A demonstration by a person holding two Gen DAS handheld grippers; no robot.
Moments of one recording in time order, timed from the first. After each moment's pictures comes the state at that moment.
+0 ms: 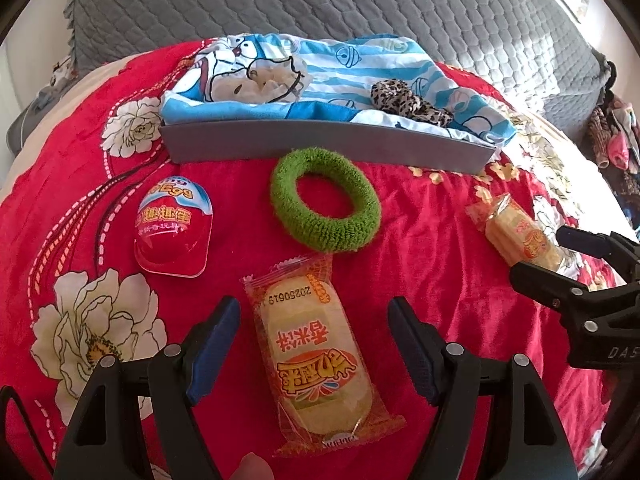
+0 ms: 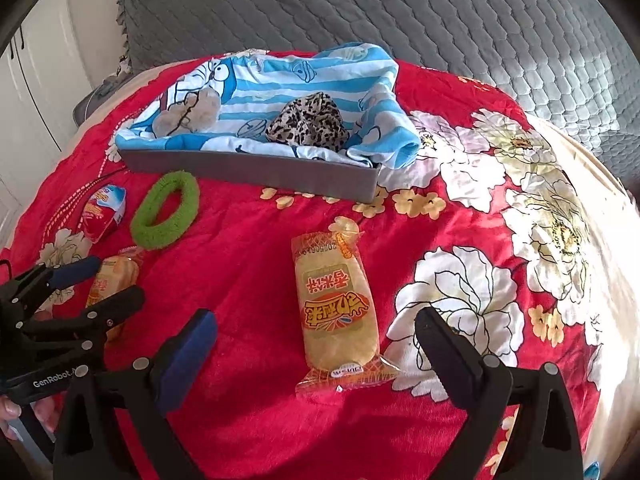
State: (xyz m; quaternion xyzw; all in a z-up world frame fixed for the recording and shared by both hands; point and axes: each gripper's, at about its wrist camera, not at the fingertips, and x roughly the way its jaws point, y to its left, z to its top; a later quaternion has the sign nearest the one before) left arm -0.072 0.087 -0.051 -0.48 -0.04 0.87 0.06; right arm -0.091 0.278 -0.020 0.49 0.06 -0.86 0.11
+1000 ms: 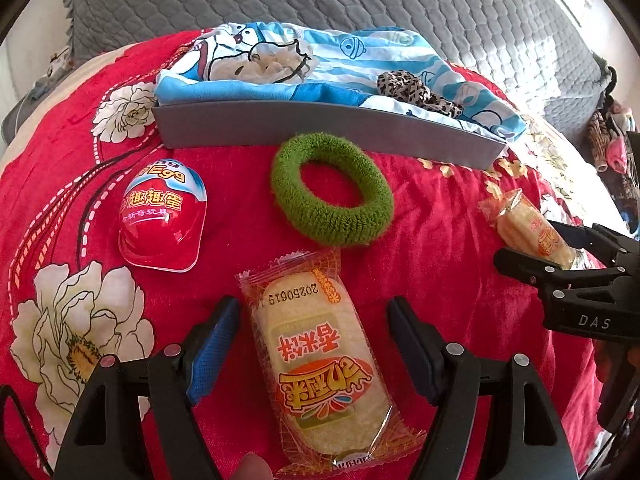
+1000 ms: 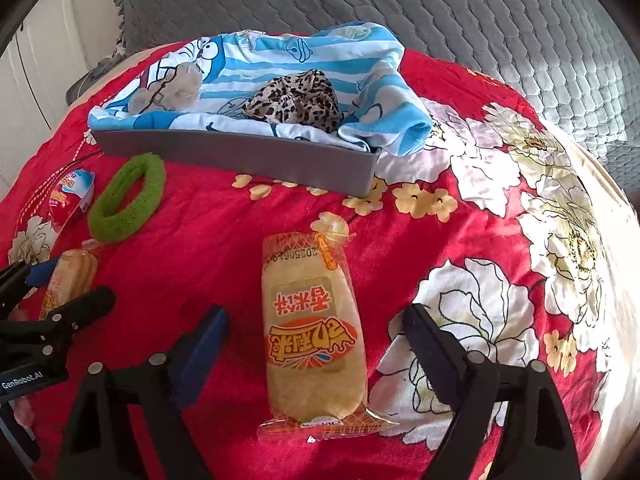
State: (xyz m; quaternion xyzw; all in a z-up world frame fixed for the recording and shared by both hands) left arm -0.077 0.083 -0.067 -0.48 -0.06 0.87 0.06; right arm -0.115 0.282 -0.049 0.50 0.09 -0.85 0.10
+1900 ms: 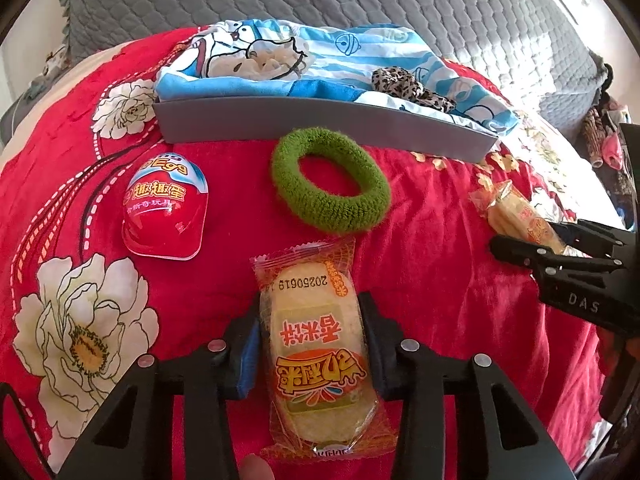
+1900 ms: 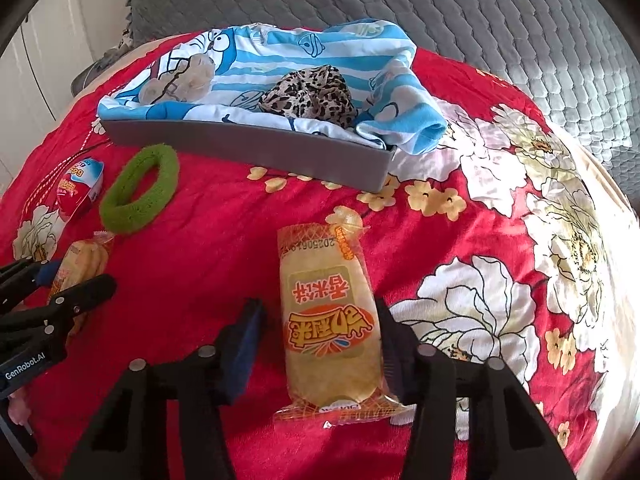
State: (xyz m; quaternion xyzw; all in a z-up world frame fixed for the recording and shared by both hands) left arm -0.070 0.082 -0.063 -0.49 -0.06 0.87 0.07; right arm -0.110 0.276 -0.046 0.51 0.10 -0.85 0.11
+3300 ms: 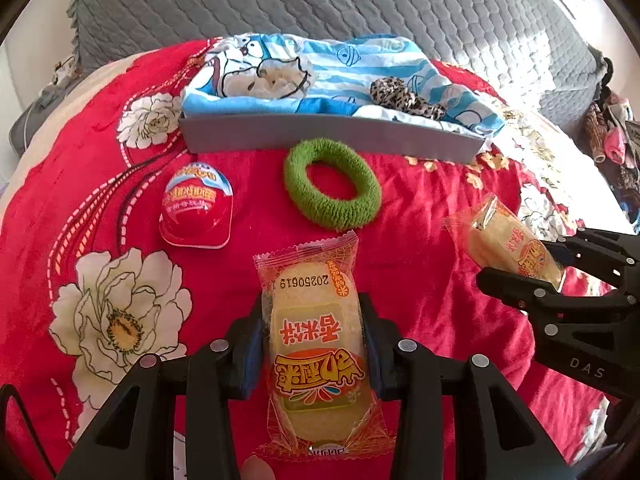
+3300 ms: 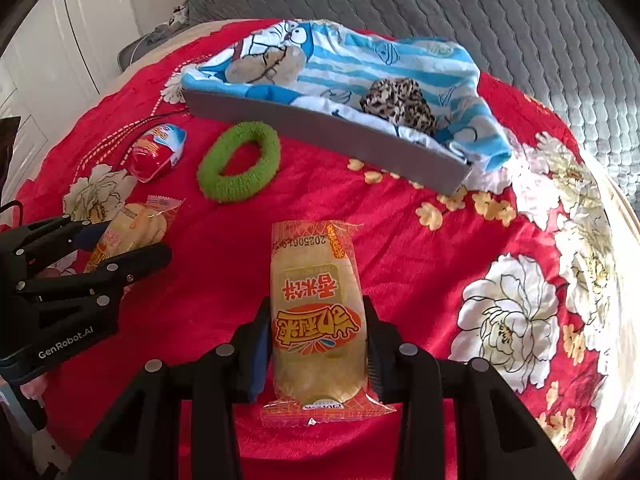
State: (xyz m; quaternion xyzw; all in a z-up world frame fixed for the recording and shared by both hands) left arm -0.047 0.076 -0.038 -0.48 -0.04 0.87 0.06; right arm -0.070 0.232 -0.024 0.51 0.13 -0.83 0.18
